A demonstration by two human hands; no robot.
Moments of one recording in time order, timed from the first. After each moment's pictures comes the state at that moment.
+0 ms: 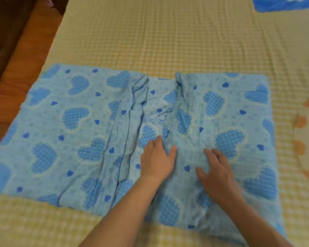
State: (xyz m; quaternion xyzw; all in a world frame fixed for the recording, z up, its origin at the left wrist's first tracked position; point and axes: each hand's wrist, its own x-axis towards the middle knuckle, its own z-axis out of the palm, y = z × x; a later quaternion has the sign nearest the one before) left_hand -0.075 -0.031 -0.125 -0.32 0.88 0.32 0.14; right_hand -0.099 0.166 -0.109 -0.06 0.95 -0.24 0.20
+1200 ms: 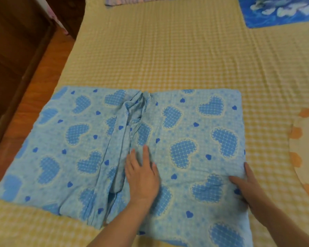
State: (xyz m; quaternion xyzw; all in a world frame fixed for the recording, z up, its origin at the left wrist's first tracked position) left_hand -0.051 -0.011 -0.121 -0.32 0.93 0.17 0.04; right_hand -0.153 0.284 -0.138 0.27 0.75 -0.52 0.31
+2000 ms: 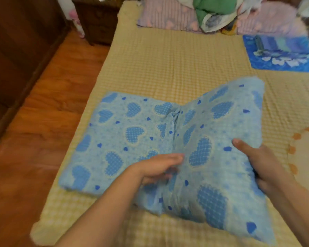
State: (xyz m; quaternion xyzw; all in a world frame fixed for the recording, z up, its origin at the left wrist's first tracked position) left_hand 0.014 -0.229 0.065 -0.16 0.58 0.70 0.38; right_hand -0.064 0.015 0.159 0.15 0.67 -0.68 0.25
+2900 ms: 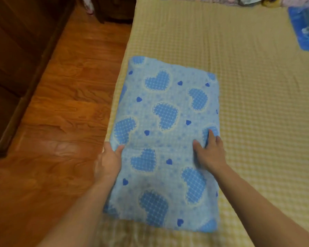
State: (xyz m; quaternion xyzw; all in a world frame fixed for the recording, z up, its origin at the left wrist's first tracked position) left_hand 0.108 -0.538 -0.061 -0.47 0.84 0.25 0.12; right_hand -0.043 -0.261 -0.026 0.05 0.94 -0.23 0.25
